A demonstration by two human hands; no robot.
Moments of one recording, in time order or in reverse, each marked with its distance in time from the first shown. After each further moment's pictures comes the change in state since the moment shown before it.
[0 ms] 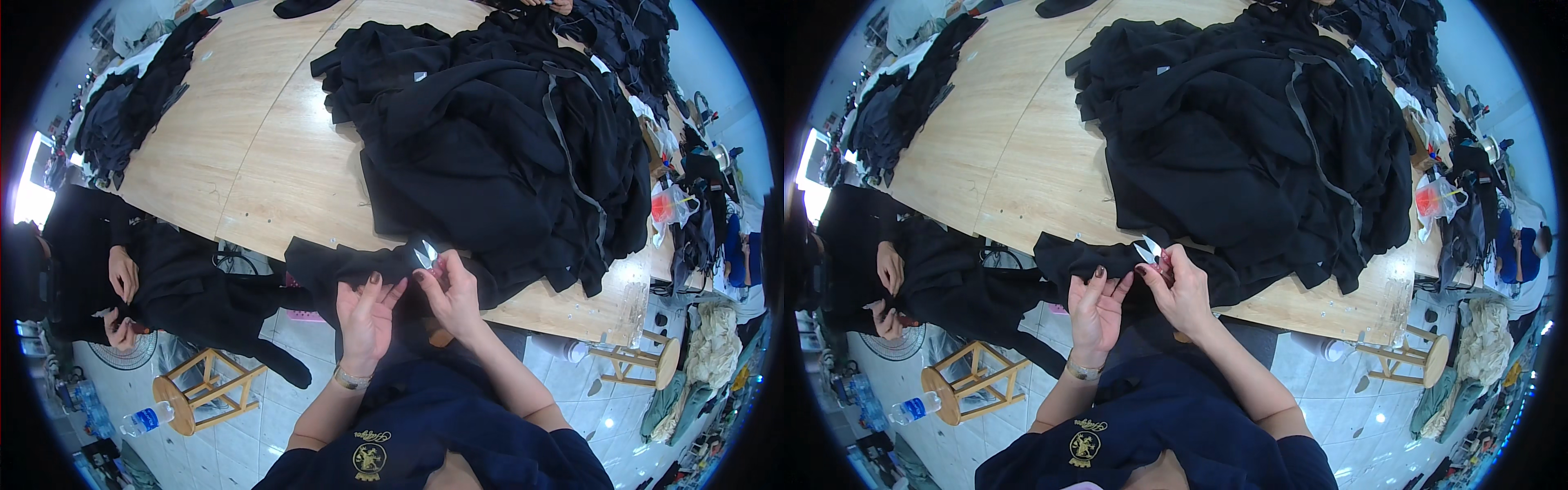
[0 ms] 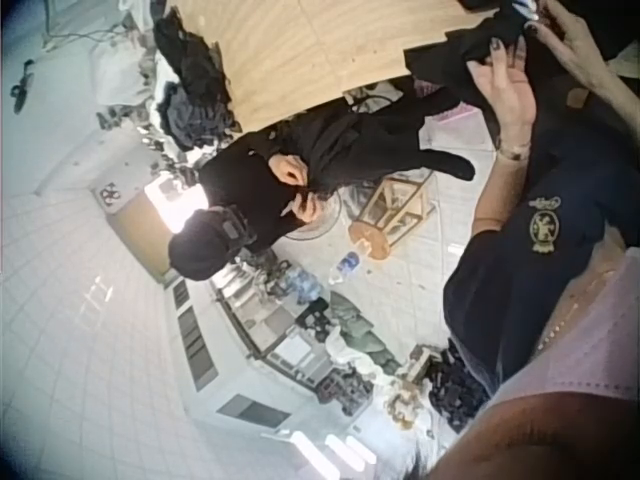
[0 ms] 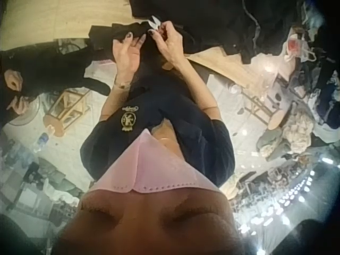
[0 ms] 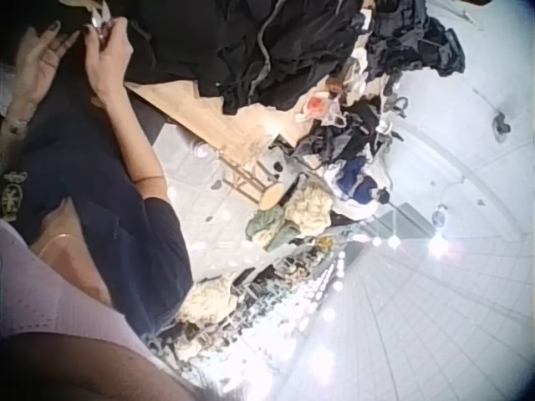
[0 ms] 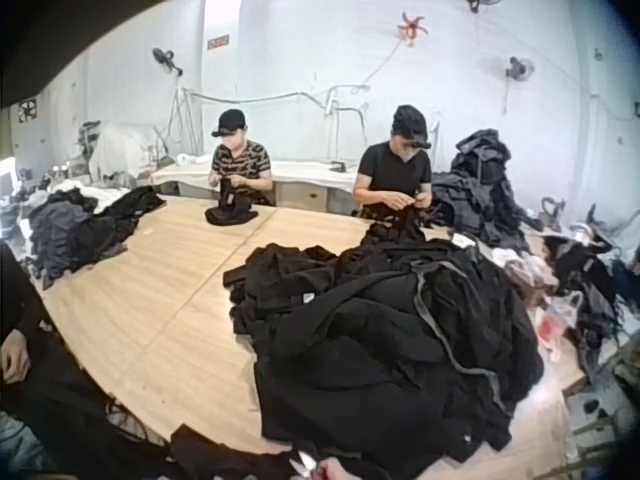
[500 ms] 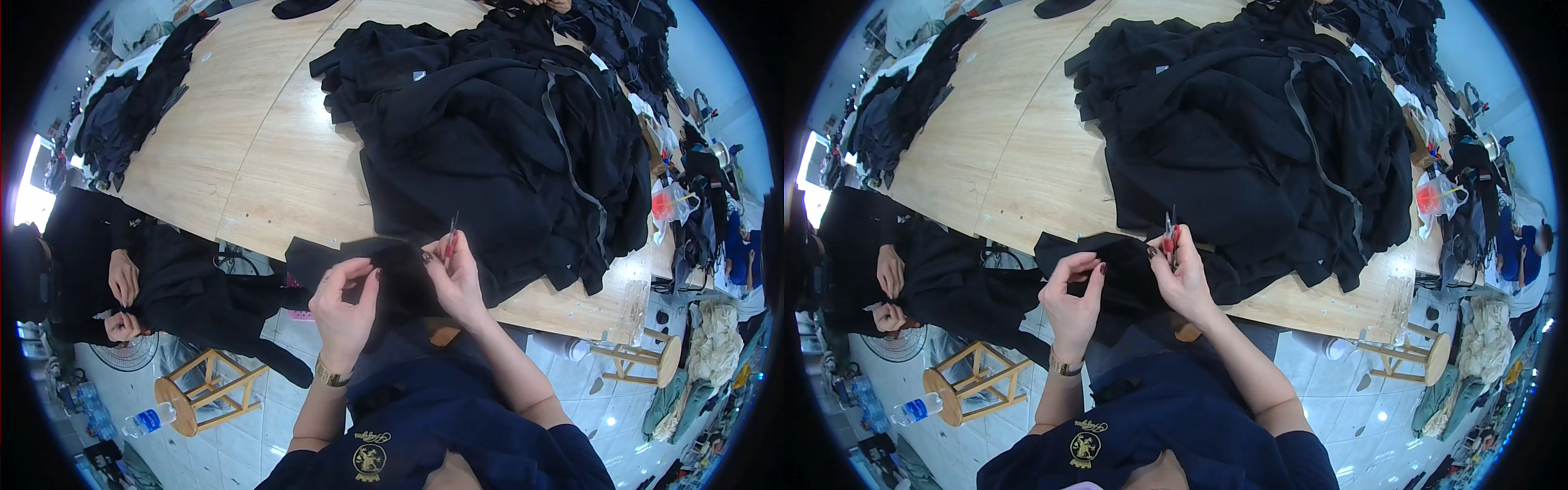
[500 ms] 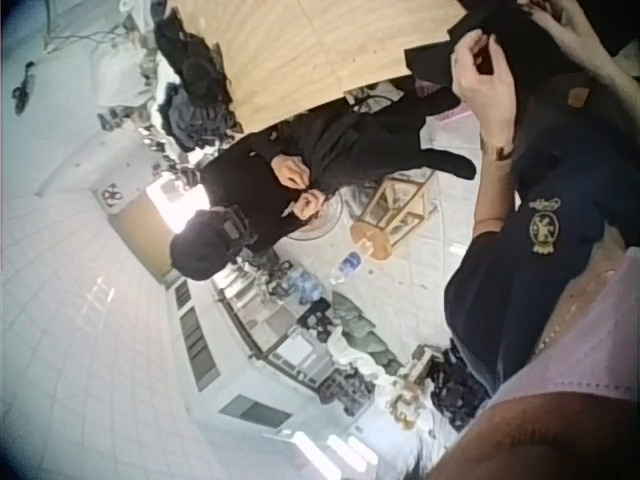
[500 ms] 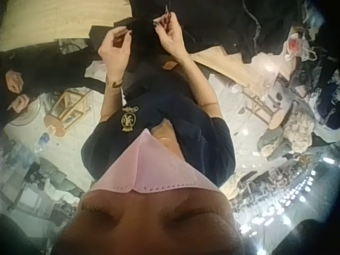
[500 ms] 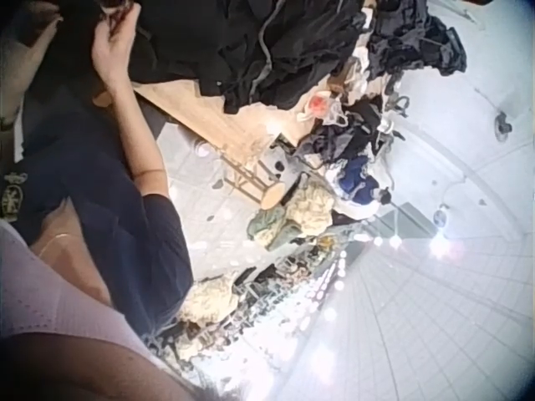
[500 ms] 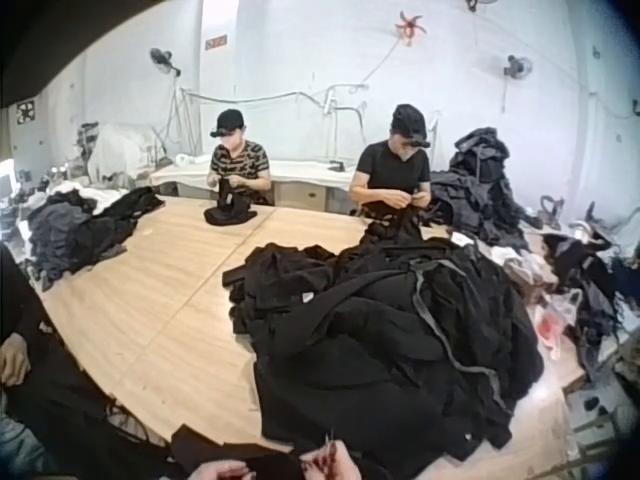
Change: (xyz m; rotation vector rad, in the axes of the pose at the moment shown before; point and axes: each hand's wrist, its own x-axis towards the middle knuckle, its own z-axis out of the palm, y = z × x) left_hand 0.009 0.035 0.006 1.357 0.019 0.582; right_hand 0.018 0.004 0.002 0.506 -0.040 0.116
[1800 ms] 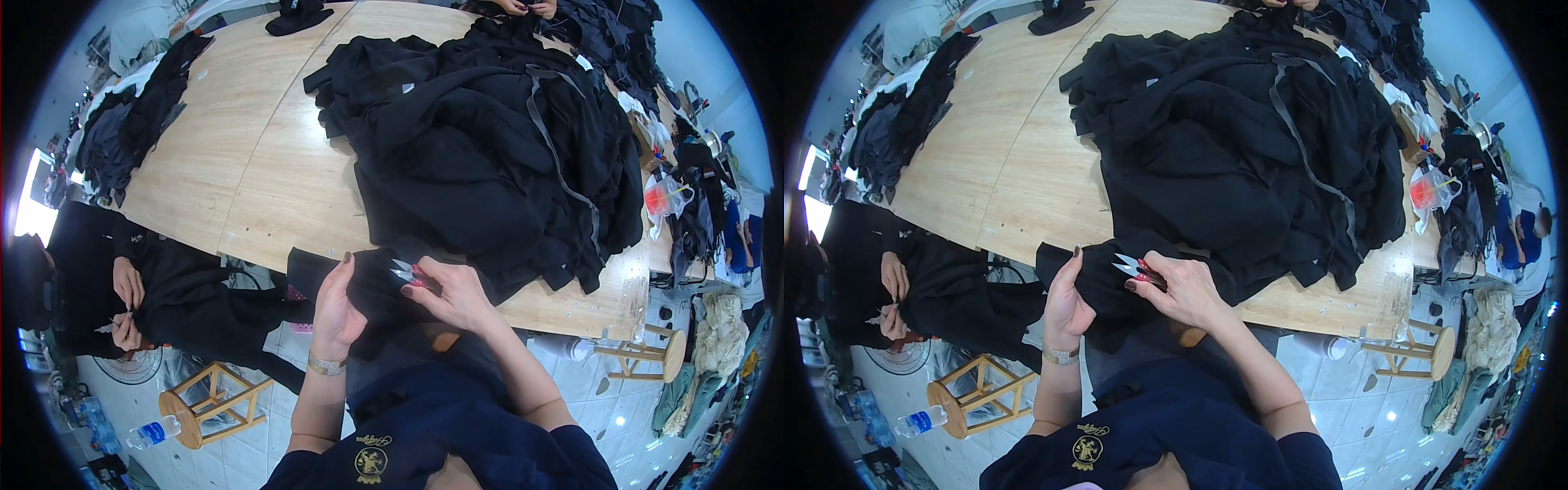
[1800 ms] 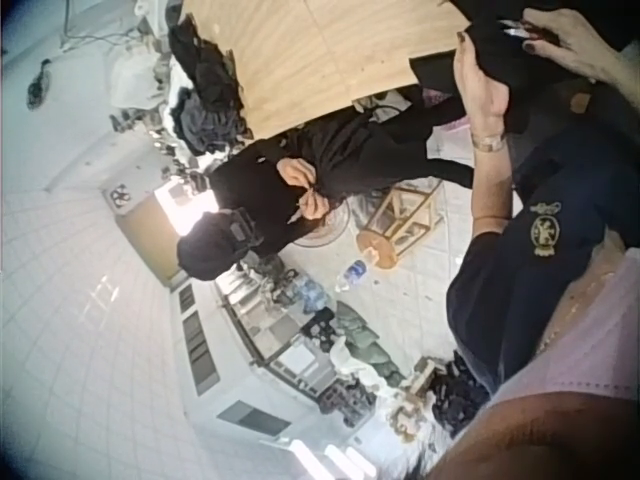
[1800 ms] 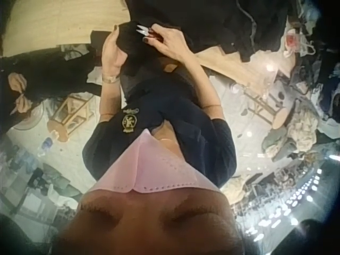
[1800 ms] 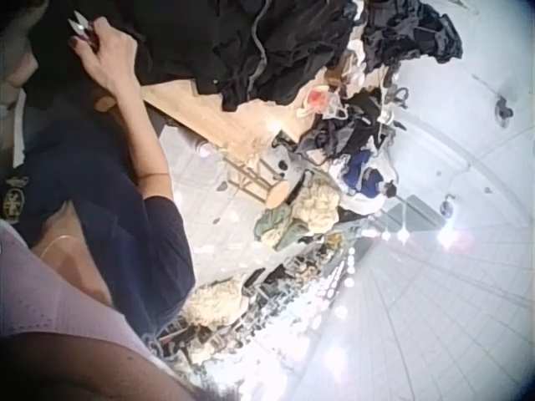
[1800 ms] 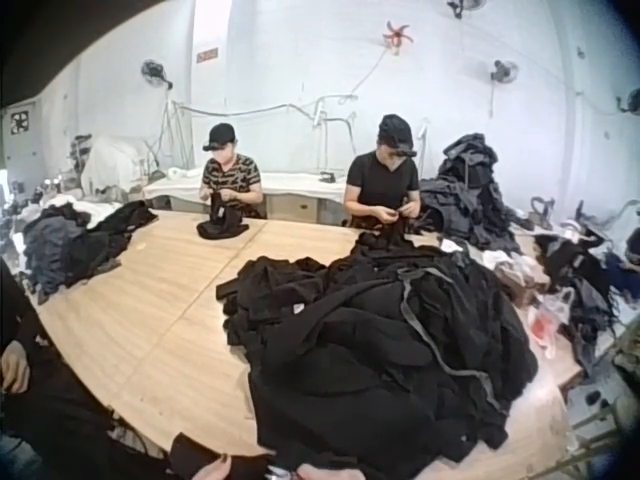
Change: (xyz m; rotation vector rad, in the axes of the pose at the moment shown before) left_hand 0.018 -0.008 0.000 -1.344 -0.283 -0.805; right_hand -0.001 -0.033 -0.019 -0.753 -0.330 -0.119
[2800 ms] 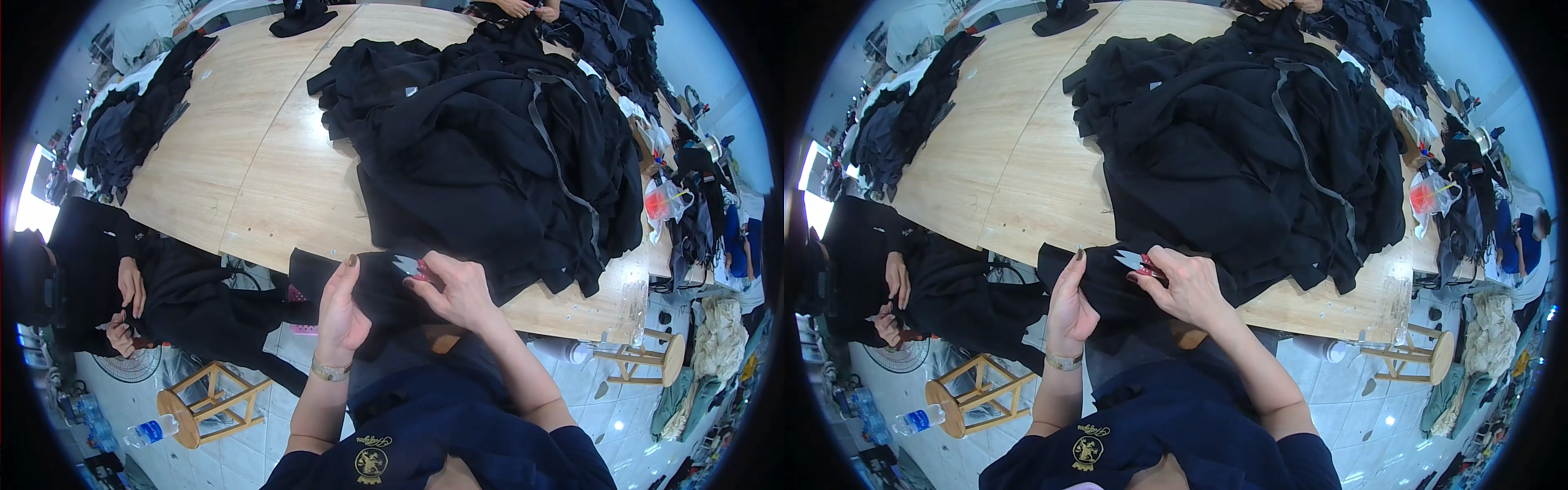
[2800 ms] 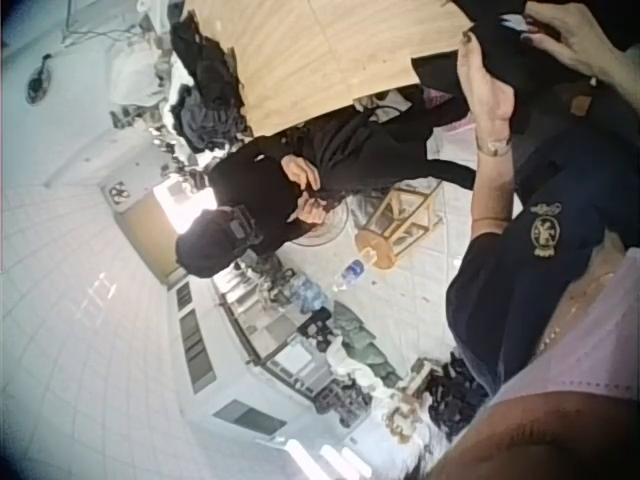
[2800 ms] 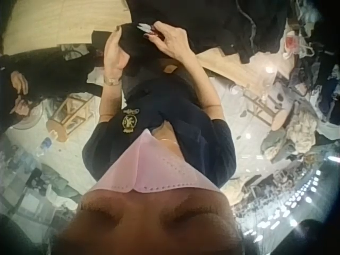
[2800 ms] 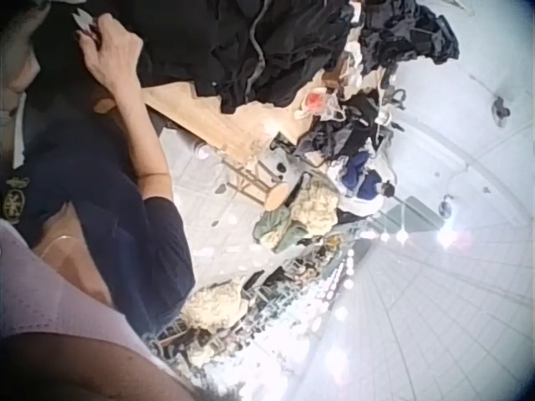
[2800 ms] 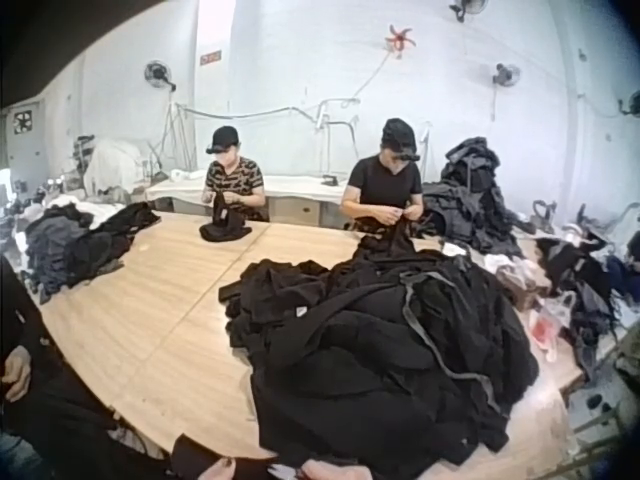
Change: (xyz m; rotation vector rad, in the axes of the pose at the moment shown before) left_hand -0.007 -0.003 0.007 -0.016 0.008 0.080; right_hand 0.005 -0.005 -0.001 -0.099 0.199 -0.104
